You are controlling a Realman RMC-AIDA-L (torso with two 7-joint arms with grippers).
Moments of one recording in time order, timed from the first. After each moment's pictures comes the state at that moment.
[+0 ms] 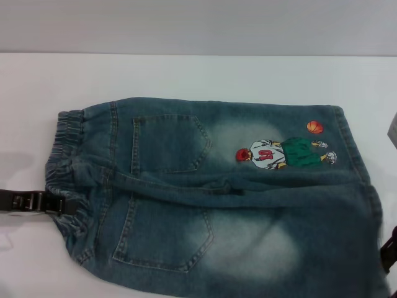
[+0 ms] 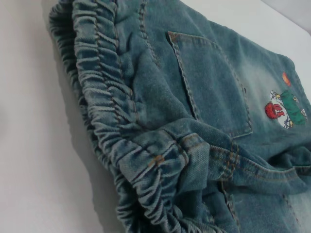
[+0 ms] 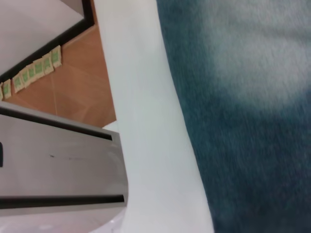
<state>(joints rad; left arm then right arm) -0.50 -1.90 0.67 0.61 2.33 1.59 -2.18 0.77 1.90 -1.20 -0.63 -2.51 -1.84 1.78</state>
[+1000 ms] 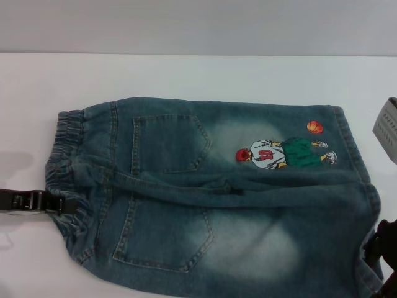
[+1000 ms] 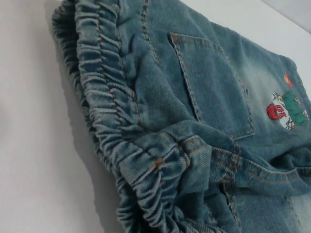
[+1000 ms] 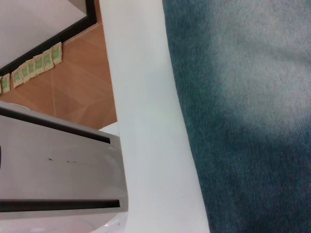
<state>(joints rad) -0.50 -1.90 0.67 0.61 2.33 1.58 -2.18 0.78 1.93 -1.19 -0.67 -2.53 -1.84 1.77</state>
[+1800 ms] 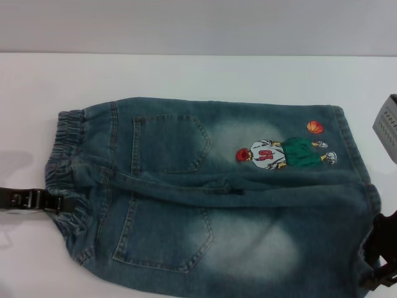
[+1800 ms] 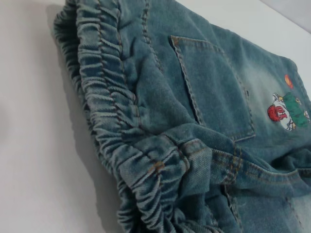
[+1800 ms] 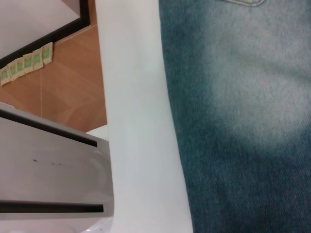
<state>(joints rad) -0.51 -1.89 0.67 0.61 2.33 1.58 -2.18 0.76 1.95 -1.18 -0.73 -2.53 -1.83 1.74</state>
